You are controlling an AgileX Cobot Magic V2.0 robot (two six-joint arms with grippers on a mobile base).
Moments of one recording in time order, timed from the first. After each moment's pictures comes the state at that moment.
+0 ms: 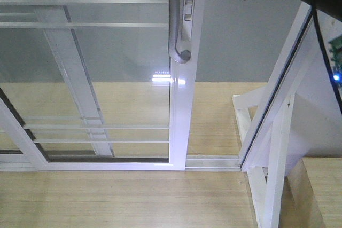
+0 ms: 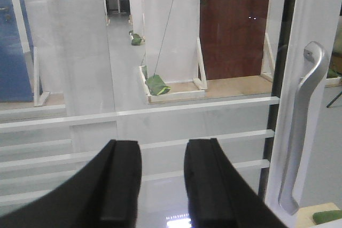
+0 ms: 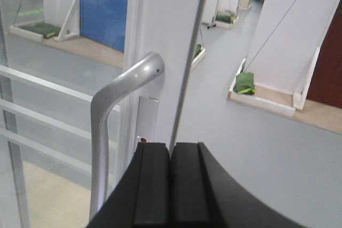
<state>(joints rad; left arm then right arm) -0.15 0.82 -0.74 -0.11 0.02 0.13 0.35 1.24 -1.05 0.08 0.00 -0.23</state>
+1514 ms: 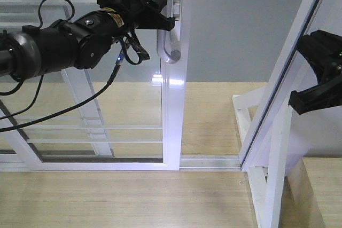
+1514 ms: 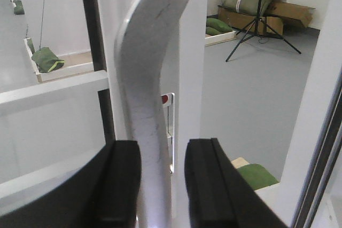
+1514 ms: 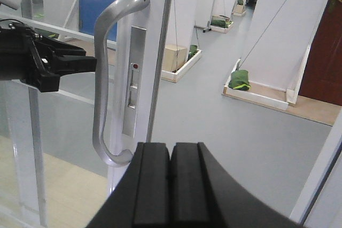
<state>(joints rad) -0.47 1.88 -1.33 0.10 -0.35 -0.08 0.35 0.76 -0.54 0.08 -0.04 -0.23</state>
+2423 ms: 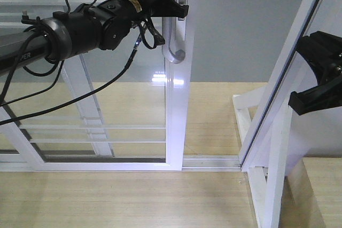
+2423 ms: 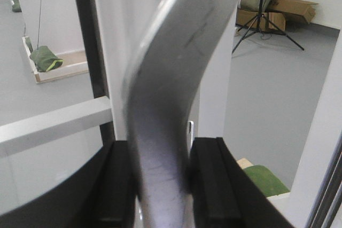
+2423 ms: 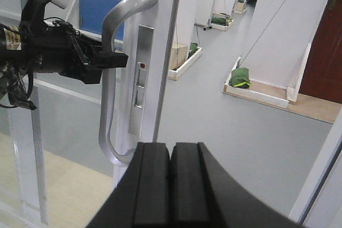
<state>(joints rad) -0.47 2.04 -1.60 0.11 -0.22 -0.08 0.35 0.76 -0.54 0.08 -0.03 -0.23</state>
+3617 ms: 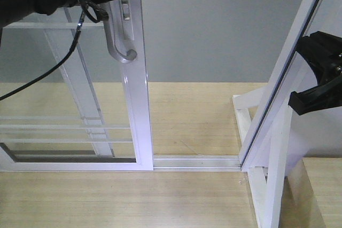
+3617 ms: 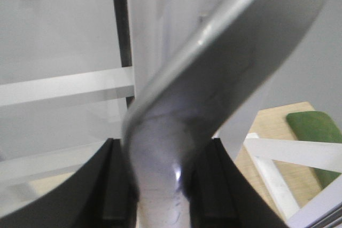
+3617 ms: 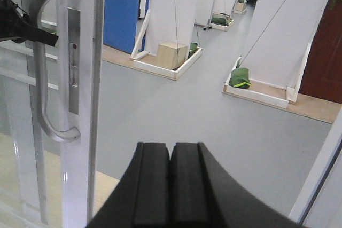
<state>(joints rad) -0.24 1.88 -1.60 0.05 0.25 -0.09 0.35 0.76 -0.54 0.08 -0.03 -0.23</state>
